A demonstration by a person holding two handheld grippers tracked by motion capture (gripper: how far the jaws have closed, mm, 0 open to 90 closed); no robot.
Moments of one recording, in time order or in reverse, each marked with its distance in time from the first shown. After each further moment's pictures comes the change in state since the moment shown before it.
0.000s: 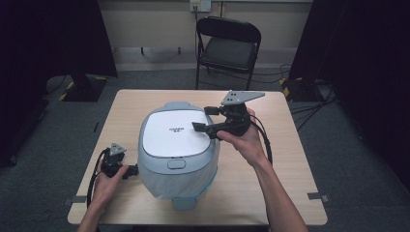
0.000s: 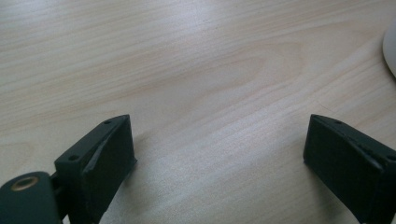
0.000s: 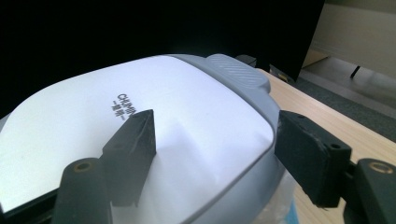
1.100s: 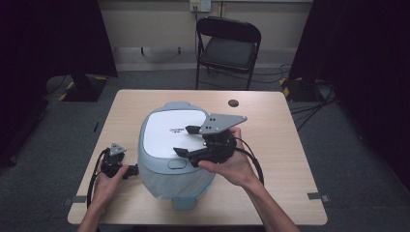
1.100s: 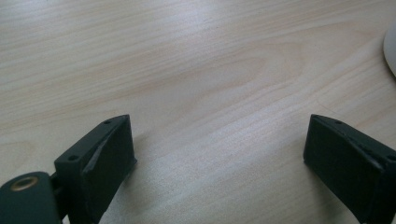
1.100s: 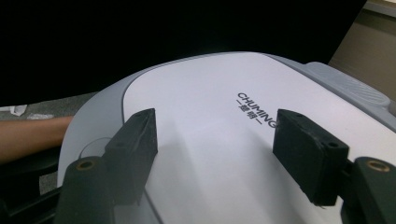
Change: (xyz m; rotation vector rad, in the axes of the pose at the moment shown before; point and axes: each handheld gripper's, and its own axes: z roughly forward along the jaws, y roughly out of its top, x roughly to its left) left arm 0.000 0.000 0.000 0.000 0.002 -0.003; right arm 0.074 -0.003 0.007 0.028 0.032 -0.158
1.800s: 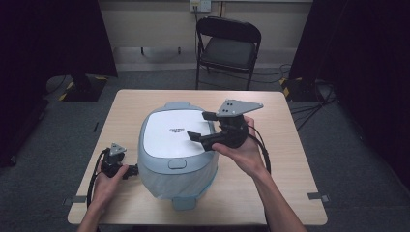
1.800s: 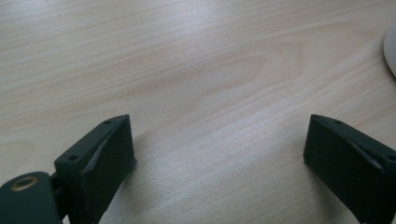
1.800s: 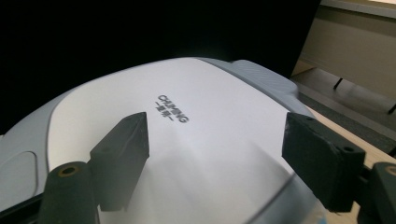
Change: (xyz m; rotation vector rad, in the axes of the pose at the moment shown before) left arm 0.000 0.000 0.000 0.001 0.002 0.001; right arm -0.040 -0.005 -0.015 -0.039 -0.091 0.103
